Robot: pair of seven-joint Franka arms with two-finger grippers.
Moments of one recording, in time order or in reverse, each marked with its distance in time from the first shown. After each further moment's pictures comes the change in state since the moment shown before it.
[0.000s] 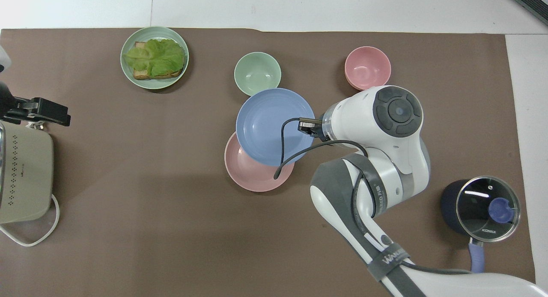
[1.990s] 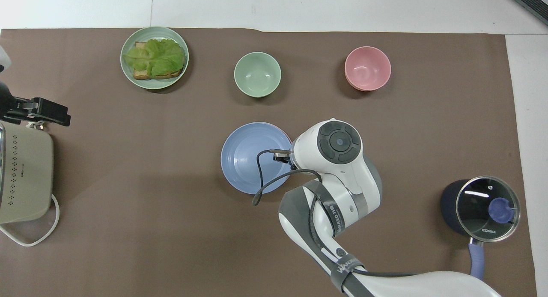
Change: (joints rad) left arm 0.000 0.000 0.000 0.000 0.000 0.000 0.000; right arm 0.101 0.040 0.002 -0.107 0.000 0.056 0.036
